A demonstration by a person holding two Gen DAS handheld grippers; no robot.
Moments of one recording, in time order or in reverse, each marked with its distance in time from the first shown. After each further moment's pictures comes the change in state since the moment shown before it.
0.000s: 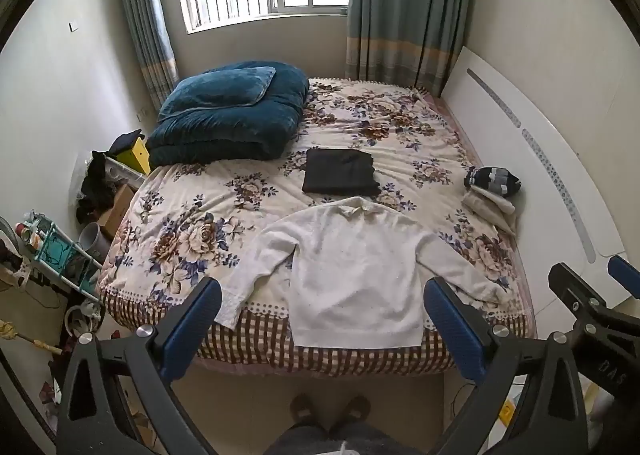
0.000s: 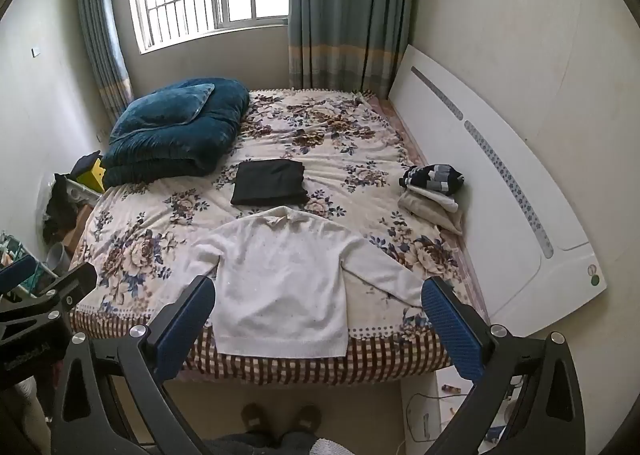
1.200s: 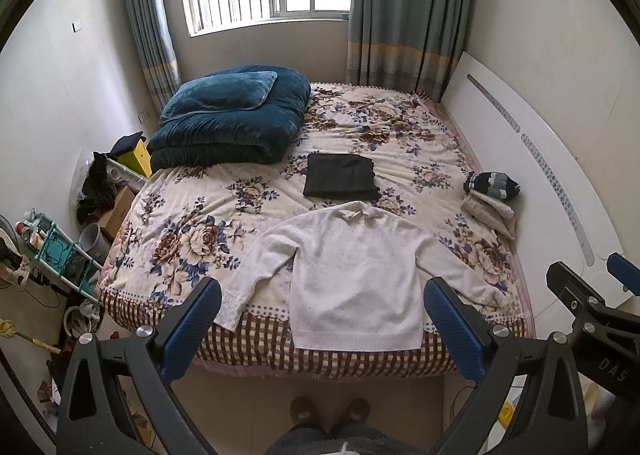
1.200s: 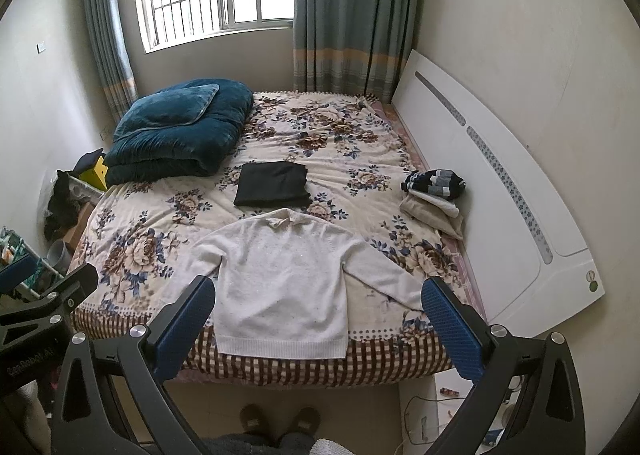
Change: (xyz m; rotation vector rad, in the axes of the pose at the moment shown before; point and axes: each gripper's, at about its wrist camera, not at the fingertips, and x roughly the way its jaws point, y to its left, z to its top) left arm -0.001 0.001 -0.001 0.000 -0.015 -0.002; right arm 0.001 0.001 0.001 -0.012 -0.005 -0.009
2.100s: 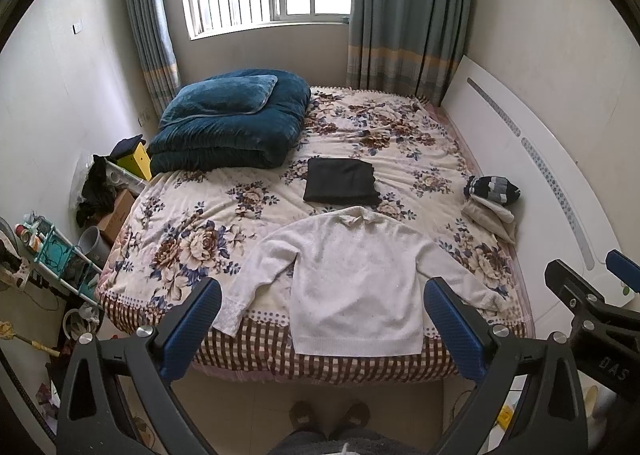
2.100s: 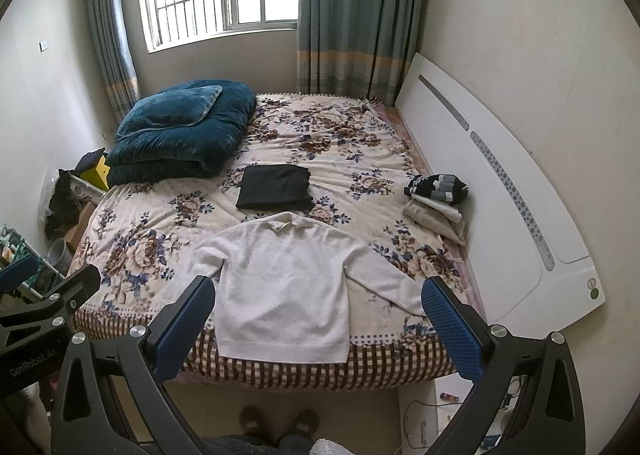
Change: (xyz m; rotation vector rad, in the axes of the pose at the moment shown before) left arm -0.004 -0.003 0.007 0.002 -0.013 0.004; right arm 0.003 0.005 0.005 -0.002 -0.004 -0.002
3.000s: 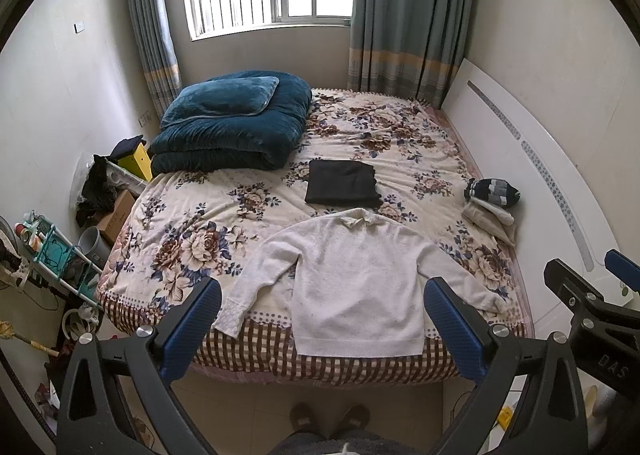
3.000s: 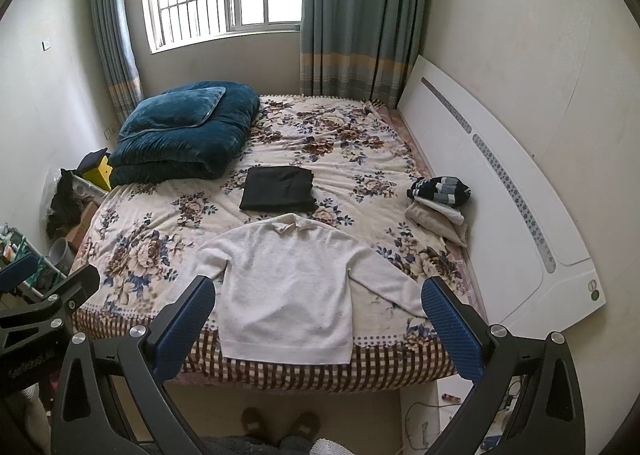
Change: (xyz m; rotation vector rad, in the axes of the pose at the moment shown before) left arm -0.001 0.001 0.001 -0.001 -0.006 -0.005; right arm -0.004 0.006 0.003 0.001 0.001 0.000
